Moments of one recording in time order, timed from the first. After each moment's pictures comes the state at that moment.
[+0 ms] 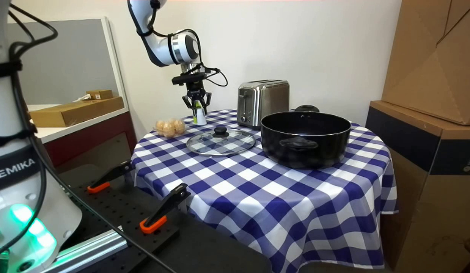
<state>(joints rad) 0.35 0.83 0.06 -1.48 -0.24 2.24 0.08</state>
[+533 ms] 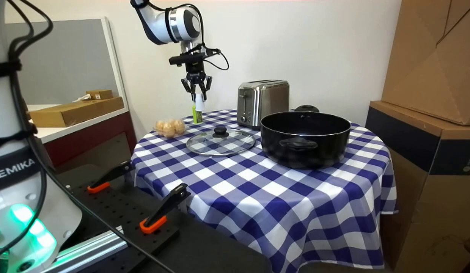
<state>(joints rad) 0.29 0.60 0.08 -1.67 -0.17 2.22 0.08</state>
